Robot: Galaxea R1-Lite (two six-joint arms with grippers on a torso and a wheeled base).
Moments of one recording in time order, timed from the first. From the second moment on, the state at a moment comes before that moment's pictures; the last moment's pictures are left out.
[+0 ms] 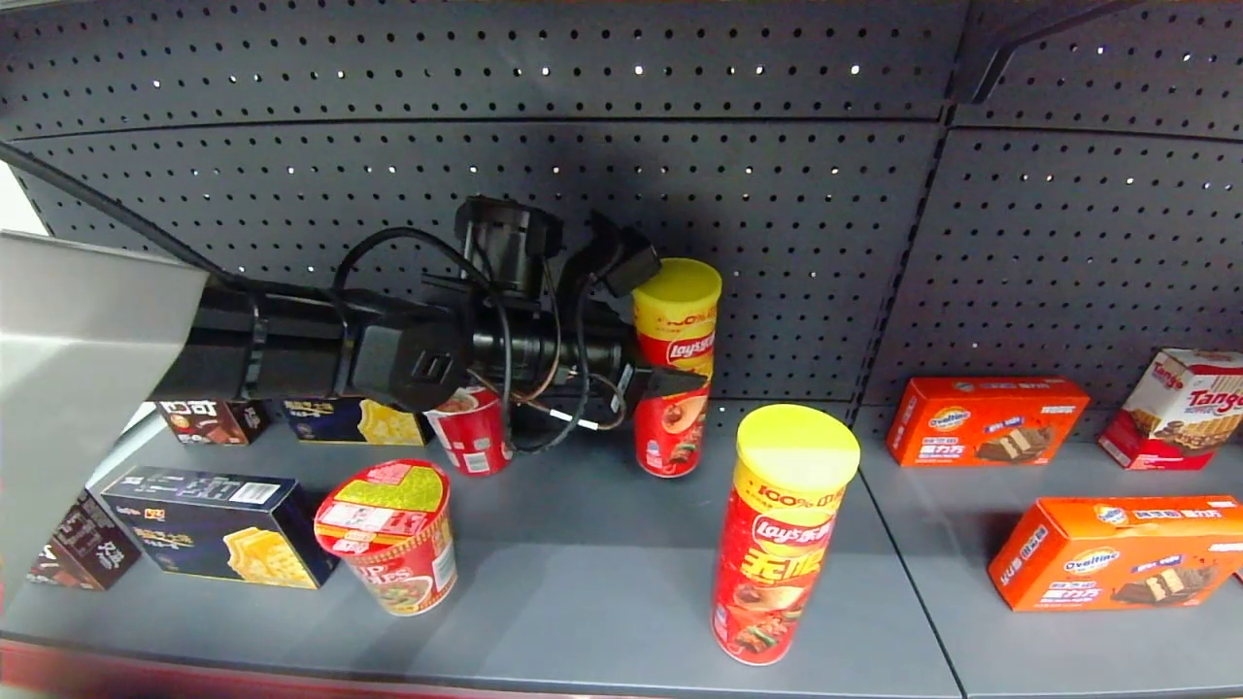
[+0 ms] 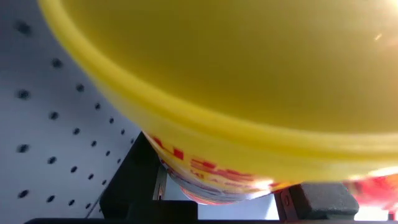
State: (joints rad) left arm -0.48 2.10 -1.56 -0.14 -0.60 0.34; right arm 0.31 0.00 -0.06 0.08 -0.08 -0.10
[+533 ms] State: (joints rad) left arm -0.48 2.18 -1.65 -0.11 -0.62 0.36; right arm 0.31 0.00 -0.06 0.08 -0.08 -0.10
